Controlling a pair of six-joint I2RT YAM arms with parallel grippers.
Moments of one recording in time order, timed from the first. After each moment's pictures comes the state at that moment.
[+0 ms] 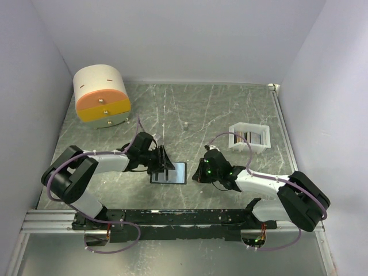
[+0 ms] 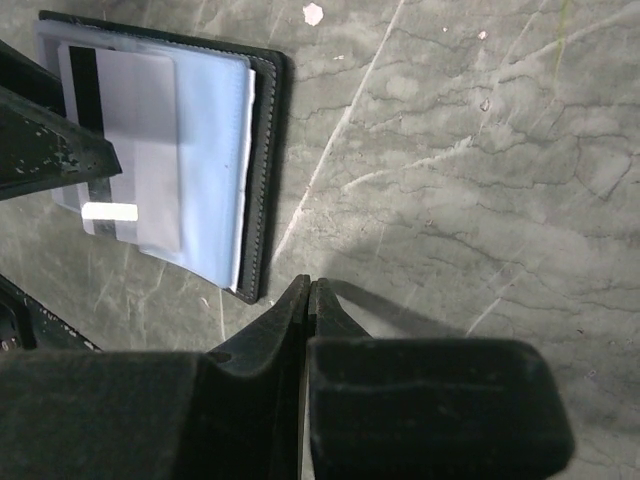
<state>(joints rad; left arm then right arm) -0.62 1.59 0.60 0.17 0.43 -0.87 0.77 1.26 0.39 0.06 -0.06 0.78</state>
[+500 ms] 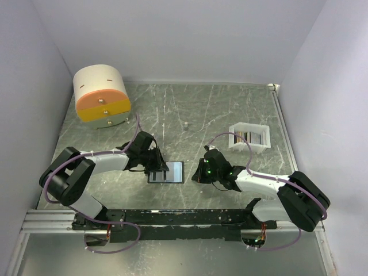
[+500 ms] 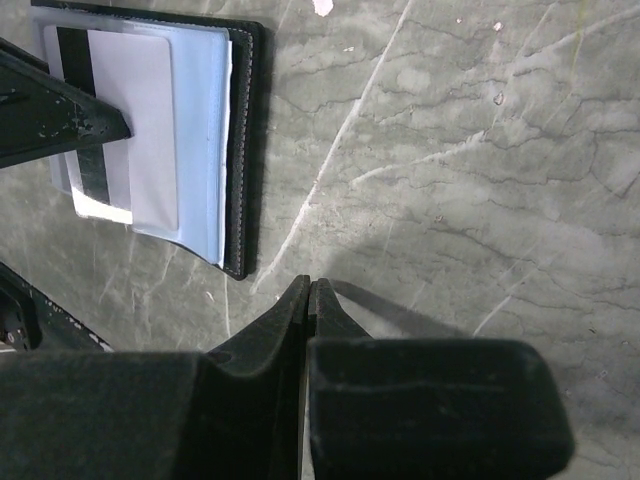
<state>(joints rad) -0.63 1.56 0.64 0.00 0.30 -0.83 0.77 1.26 0.39 0.06 -0.08 0.78</state>
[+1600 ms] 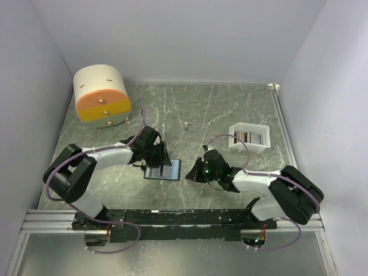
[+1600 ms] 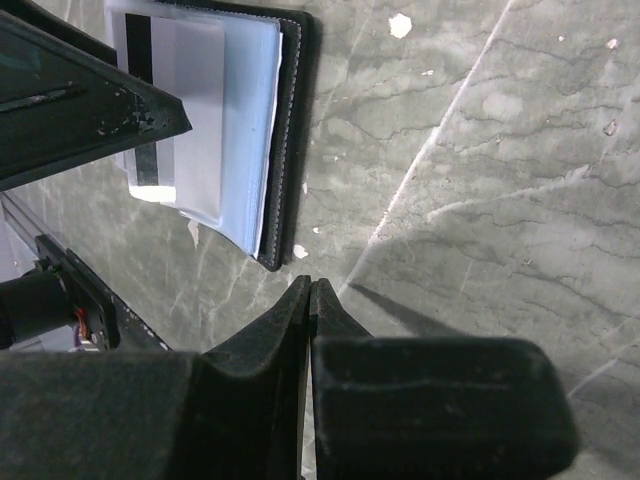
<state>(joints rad) -0.65 1.60 0.78 -0.13 0.22 -0.77 0.78 1.35 0.35 0.29 -0.15 0.90</state>
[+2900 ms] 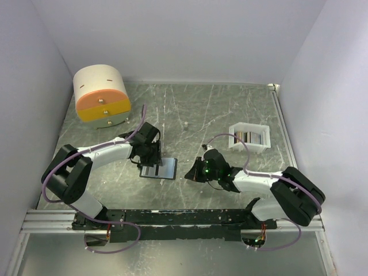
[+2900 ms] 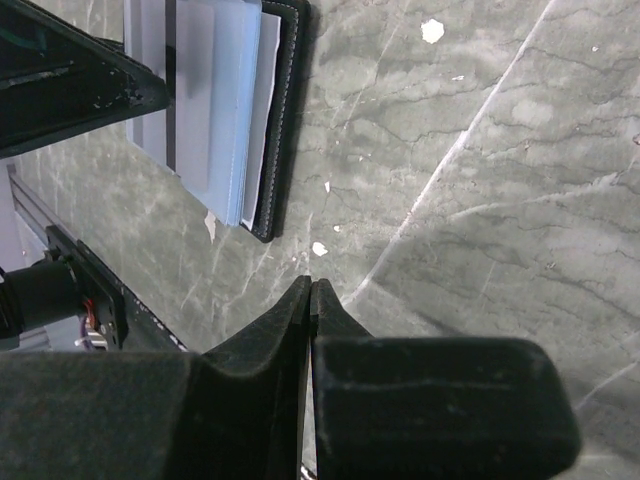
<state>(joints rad) -0.64 1.58 0.89 -0.44 0.06 -0.66 0.78 1.31 0.35 0.29 -0.17 0.89</state>
